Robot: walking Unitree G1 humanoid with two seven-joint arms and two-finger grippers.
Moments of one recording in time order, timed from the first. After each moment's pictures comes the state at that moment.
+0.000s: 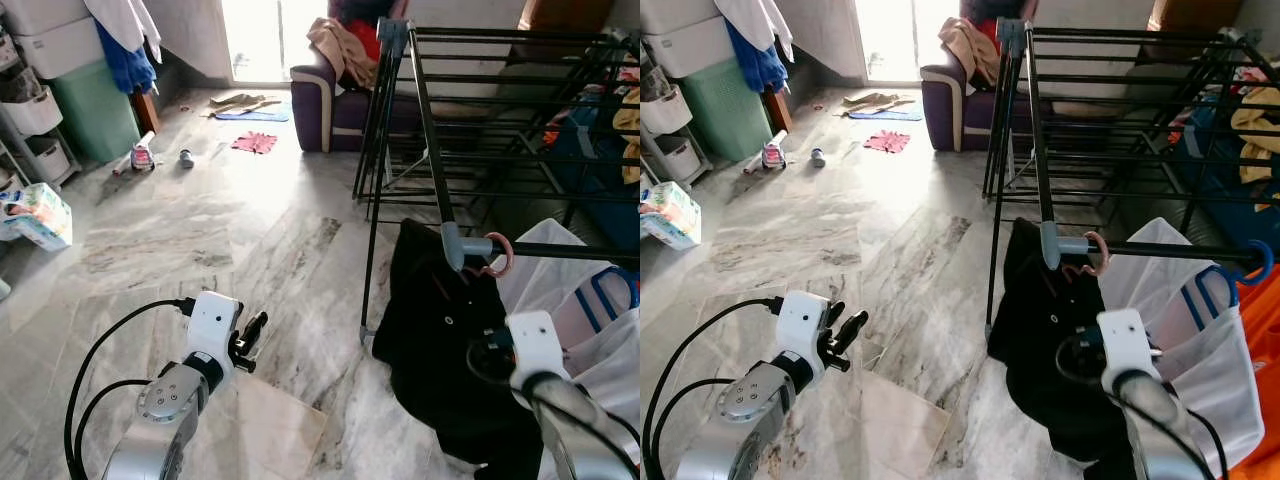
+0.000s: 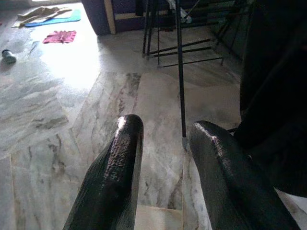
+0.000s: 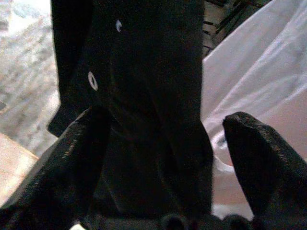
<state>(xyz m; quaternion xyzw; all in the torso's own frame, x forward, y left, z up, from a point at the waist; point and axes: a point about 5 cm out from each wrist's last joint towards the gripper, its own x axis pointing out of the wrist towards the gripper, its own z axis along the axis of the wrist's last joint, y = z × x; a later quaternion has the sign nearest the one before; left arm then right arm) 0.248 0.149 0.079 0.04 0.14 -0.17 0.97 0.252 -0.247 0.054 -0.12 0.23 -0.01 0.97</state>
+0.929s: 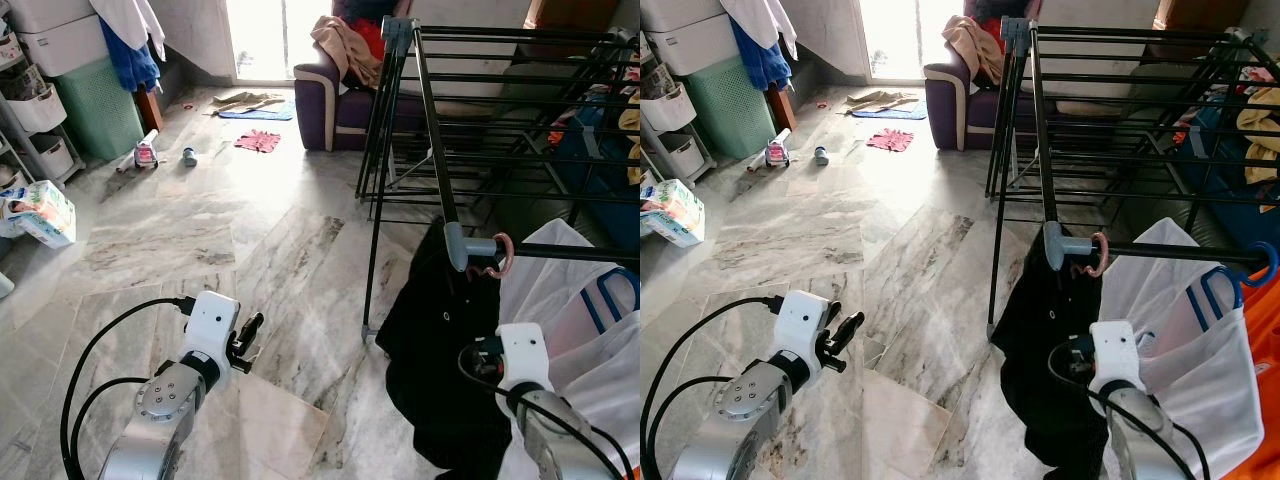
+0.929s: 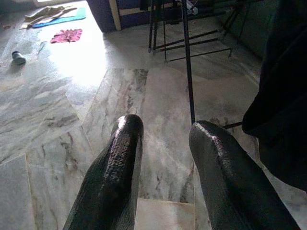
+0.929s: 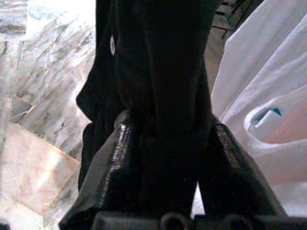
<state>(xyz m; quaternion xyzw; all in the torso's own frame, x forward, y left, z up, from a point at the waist) 0.248 0.153 0.079 0.07 0.14 -0.17 0.97 0.241 -0.235 0.036 -0.06 0.25 -0.01 0.97</state>
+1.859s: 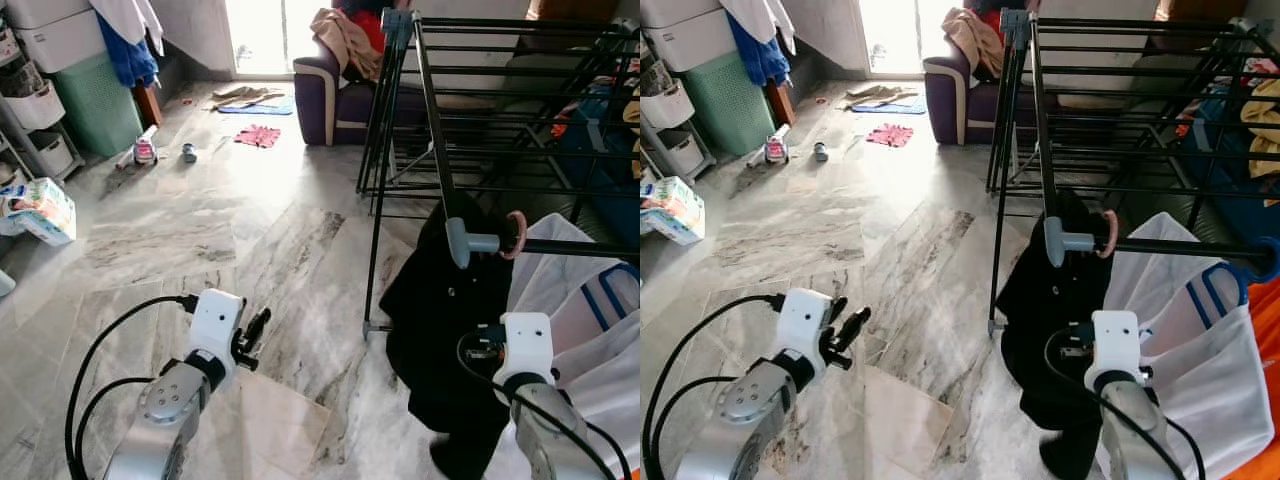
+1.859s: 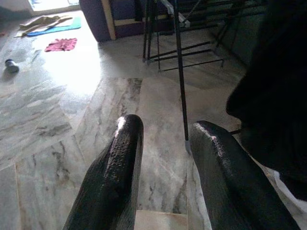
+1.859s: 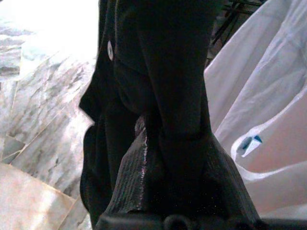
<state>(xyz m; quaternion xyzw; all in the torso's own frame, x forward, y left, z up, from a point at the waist) 0.245 0.147 0.085 0.05 0.12 -0.18 0.98 0.242 -0.223 0.058 -0.06 0.17 -0.06 0.98</state>
